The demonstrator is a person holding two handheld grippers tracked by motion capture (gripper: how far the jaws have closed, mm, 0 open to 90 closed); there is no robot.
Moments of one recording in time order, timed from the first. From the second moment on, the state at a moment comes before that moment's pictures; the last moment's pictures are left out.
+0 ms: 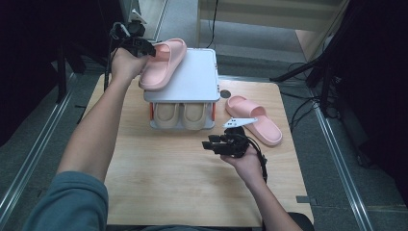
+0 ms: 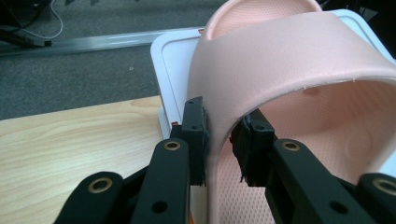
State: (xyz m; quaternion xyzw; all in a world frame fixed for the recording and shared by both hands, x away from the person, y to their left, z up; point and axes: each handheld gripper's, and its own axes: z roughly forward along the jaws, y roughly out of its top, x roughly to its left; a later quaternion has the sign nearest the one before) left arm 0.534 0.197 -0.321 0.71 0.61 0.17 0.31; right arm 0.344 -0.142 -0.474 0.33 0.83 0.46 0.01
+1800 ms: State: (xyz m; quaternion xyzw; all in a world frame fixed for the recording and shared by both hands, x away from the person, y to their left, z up) left arm 0.477 0.217 -0.303 0.74 0.54 0.15 0.37; right arm 0.352 -0.154 -0.471 0.34 0.82 0.46 0.02
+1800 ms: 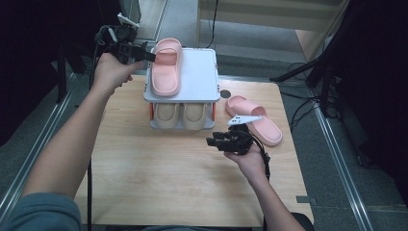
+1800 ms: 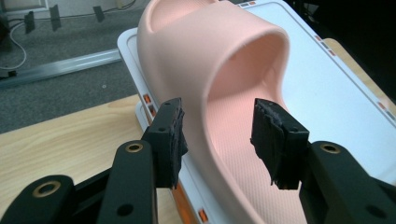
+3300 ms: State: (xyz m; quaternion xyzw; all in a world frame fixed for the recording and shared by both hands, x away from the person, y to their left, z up) left arm 0.351 0.269 -0.429 0.74 0.52 0.14 0.40; right arm 0.400 -0.246 -0.469 0.44 0.78 0.42 0.10
